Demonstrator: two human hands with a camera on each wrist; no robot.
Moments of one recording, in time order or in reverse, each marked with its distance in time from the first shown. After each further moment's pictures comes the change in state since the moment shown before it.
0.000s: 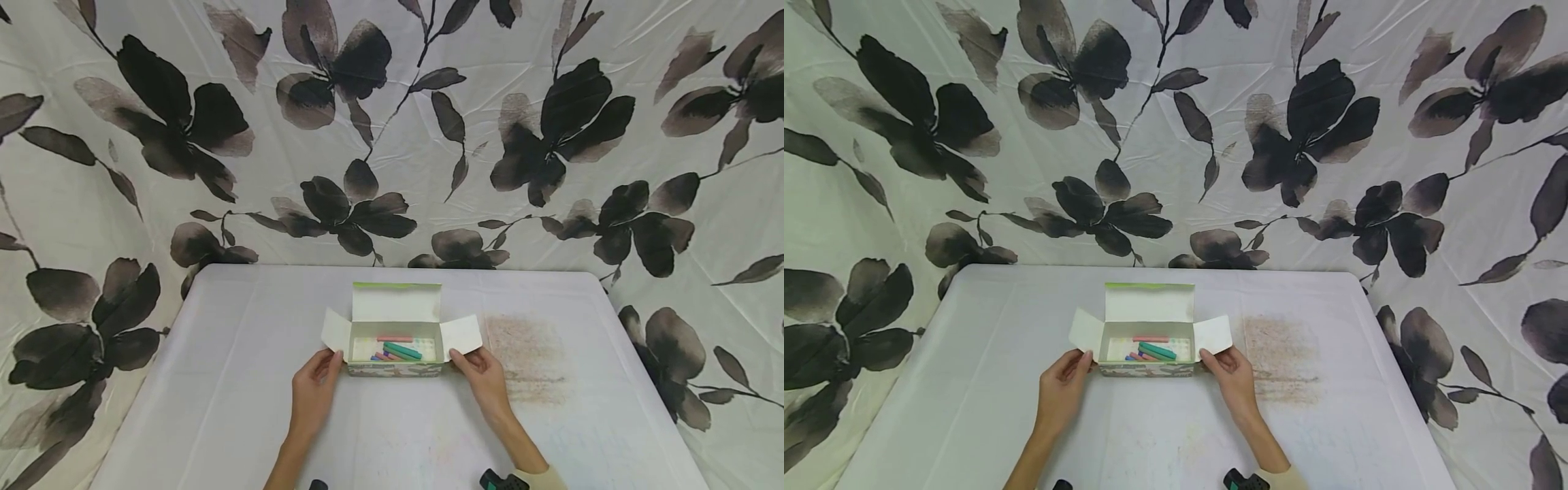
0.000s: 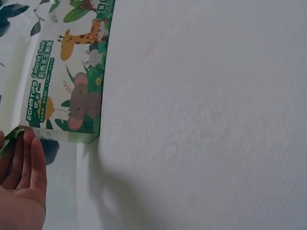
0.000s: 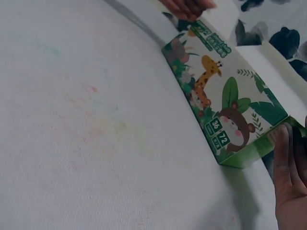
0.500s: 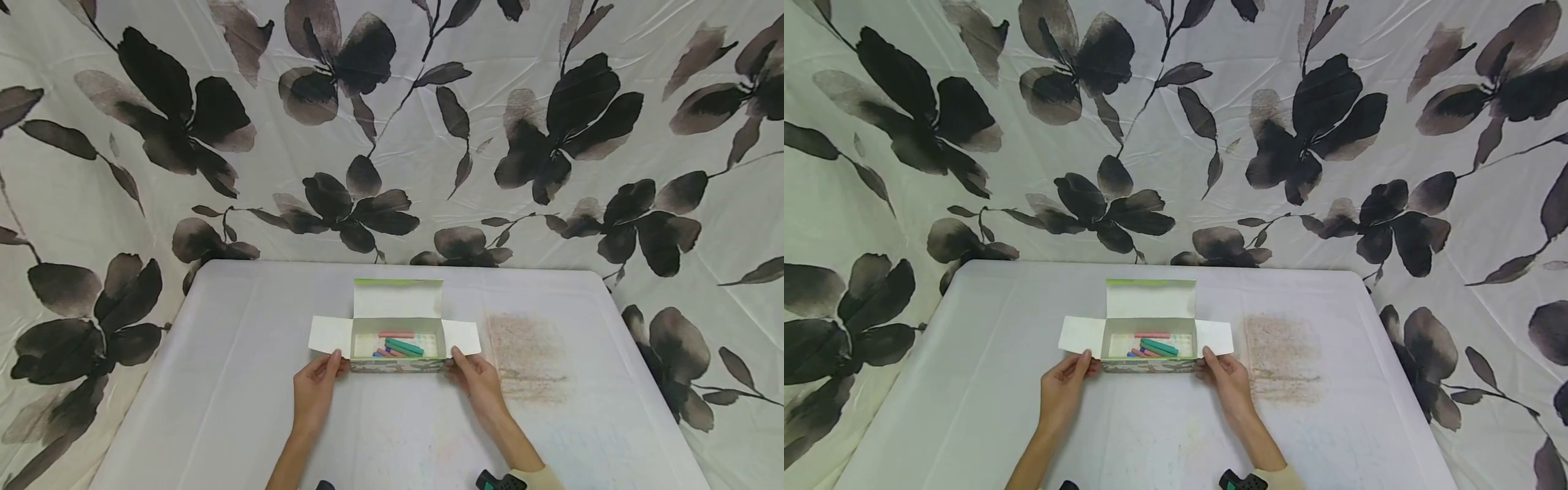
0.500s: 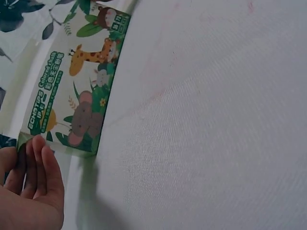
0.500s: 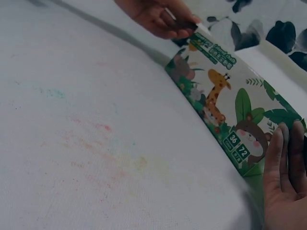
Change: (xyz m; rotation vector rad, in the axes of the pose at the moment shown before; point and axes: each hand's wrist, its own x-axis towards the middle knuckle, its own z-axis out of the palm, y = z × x) left_hand 0.000 -0.005 0.002 -0.084 0.028 -0.197; right_hand -0.001 0.011 0.012 0.225 0.012 0.217
